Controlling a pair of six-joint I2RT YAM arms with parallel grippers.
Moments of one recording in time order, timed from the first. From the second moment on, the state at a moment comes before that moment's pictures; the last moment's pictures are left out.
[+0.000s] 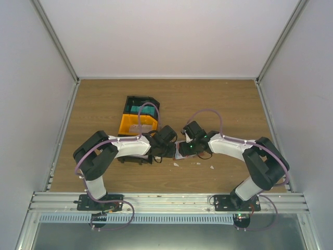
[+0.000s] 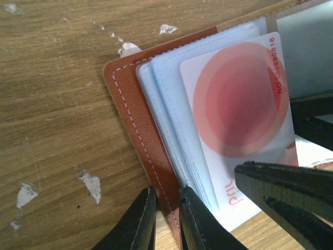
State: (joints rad) left arm -0.87 1.78 0.98 -0.27 0.09 -0.72; right arm 0.67 1.57 0.79 -0.36 -0.14 0.42
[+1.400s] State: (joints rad) left arm -0.84 1.67 0.92 -0.26 0.10 -0.71; right arm 0.57 1.37 0.80 -0.37 0.05 0.47
